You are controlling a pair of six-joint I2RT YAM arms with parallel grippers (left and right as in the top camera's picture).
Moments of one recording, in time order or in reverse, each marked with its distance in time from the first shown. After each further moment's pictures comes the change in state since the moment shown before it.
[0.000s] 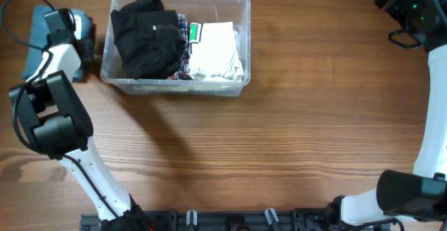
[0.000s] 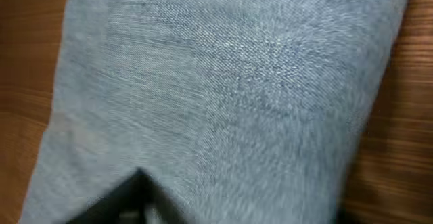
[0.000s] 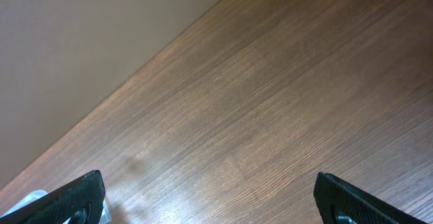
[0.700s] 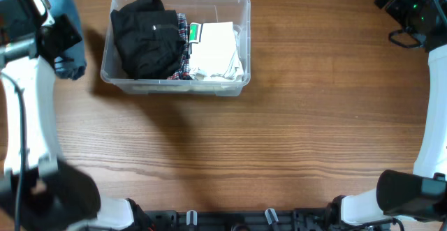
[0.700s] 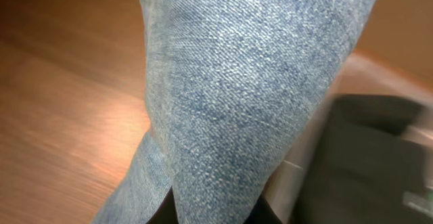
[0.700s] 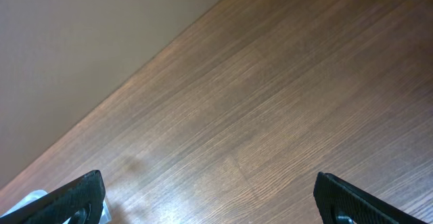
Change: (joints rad) left arm -0.006 -0.584 -0.023 -0.447 0.357 -0.514; right arm 0.000 0.000 0.000 0.000 0.000 0.000
